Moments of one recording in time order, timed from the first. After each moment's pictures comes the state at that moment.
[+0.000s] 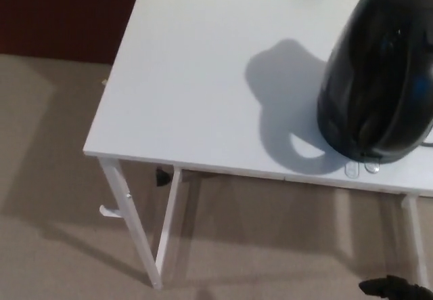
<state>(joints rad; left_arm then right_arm) 0.22 0.55 0.01 0.93 0.11 -0.43 -0.16 -0.03 -0.36 0.15 0.95 -0.21 -0.32 0.05</state>
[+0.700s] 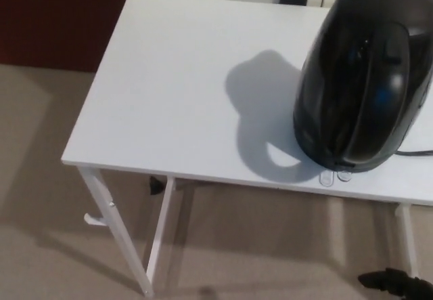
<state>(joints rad) 0.22 0.54 0.02 0.87 0.09 -0.43 -0.19 -0.02 -0.36 0.14 0.89 -0.21 -0.28 0.06</state>
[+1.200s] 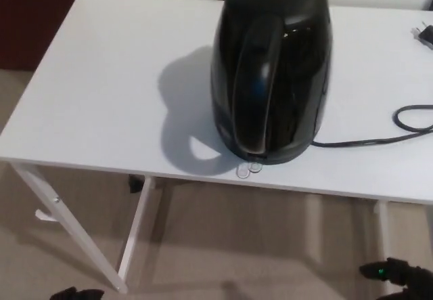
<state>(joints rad) 0.30 0.49 -0.09 0.57 0.16 -0.46 -0.17 -0.04 -0.38 0.14 0.89 -0.21 -0.28 0.07</state>
